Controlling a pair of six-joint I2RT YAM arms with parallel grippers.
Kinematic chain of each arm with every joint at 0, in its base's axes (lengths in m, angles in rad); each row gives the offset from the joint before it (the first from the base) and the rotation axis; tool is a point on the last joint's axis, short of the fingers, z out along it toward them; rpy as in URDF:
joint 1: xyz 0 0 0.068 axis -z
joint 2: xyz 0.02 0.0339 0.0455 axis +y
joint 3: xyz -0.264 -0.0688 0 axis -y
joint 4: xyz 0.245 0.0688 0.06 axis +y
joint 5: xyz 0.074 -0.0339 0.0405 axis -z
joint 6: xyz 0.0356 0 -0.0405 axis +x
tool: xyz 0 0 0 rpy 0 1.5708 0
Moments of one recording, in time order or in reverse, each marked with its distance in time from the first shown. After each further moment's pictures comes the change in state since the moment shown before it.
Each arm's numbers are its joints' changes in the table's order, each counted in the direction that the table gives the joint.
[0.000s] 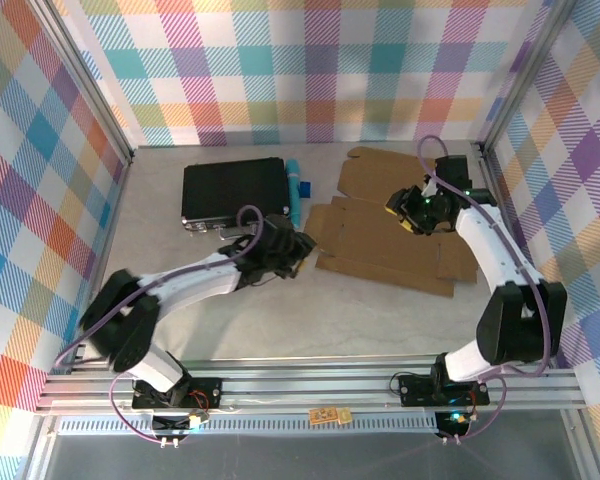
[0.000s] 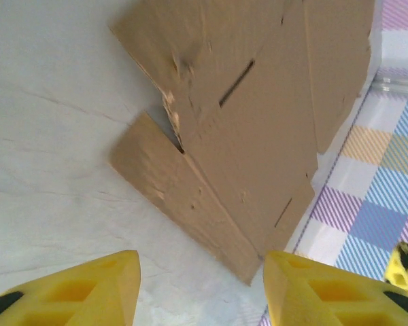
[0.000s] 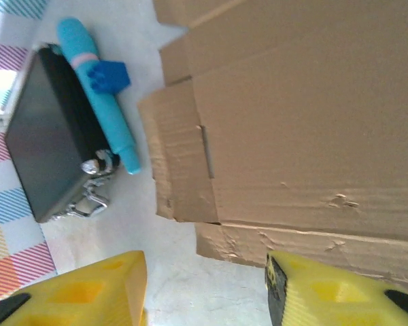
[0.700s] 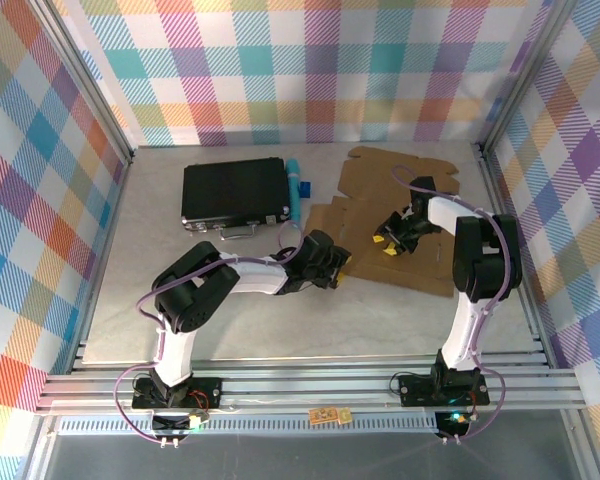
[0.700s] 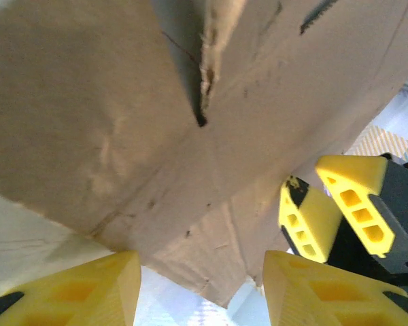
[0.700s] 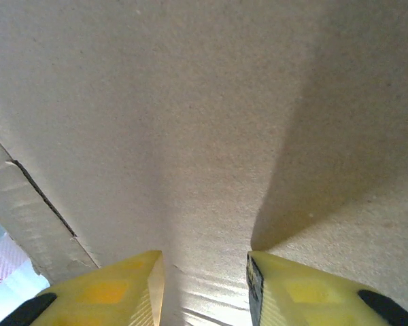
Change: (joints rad) left arm 0.098 0.370 0.138 -0.260 0.021 -0.261; right arm 0.002 0.439 0.034 -0.035 -0.052 -0.016
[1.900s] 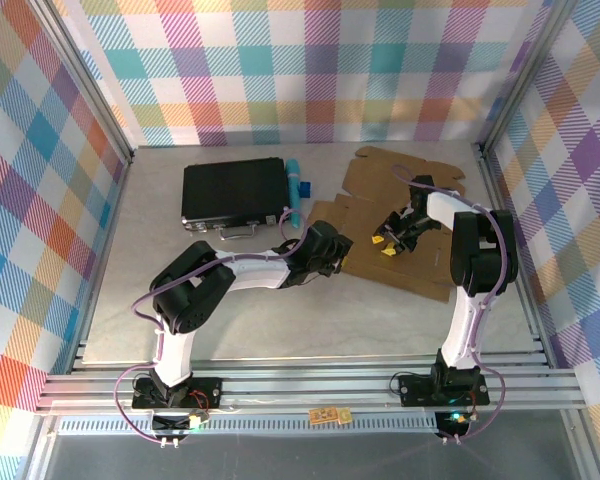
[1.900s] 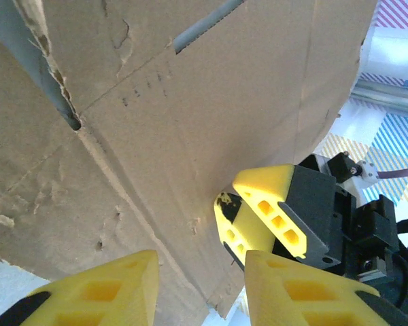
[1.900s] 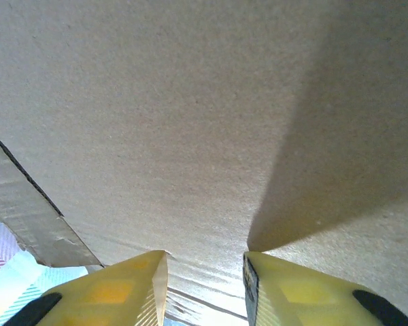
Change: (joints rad) left arm -0.006 -0.020 0.070 0.026 -0.110 0.096; right arm 0.001 0.055 0.073 0.097 -0.044 -0.039
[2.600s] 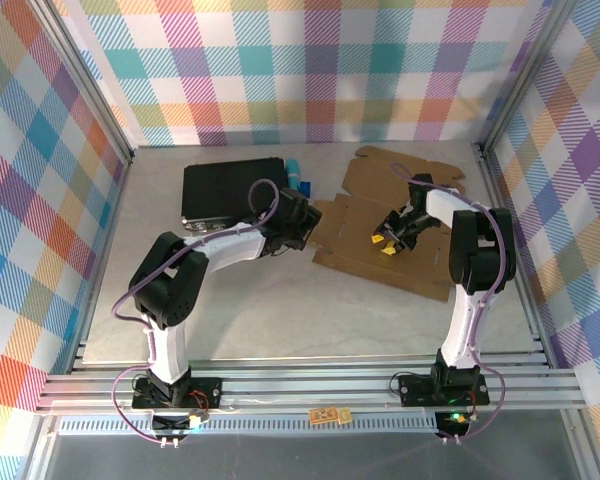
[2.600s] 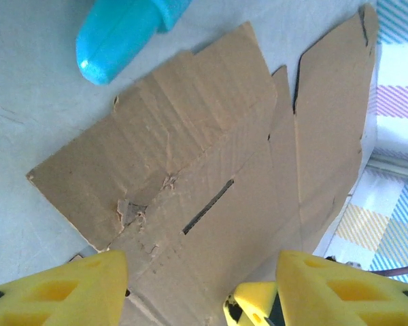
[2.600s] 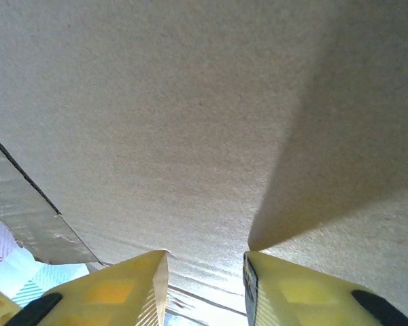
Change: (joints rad) left arm -0.209 -0.051 0.094 0.270 0.021 0.212; right arm -0.001 0.021 0.041 0.042 -0.001 -0.014
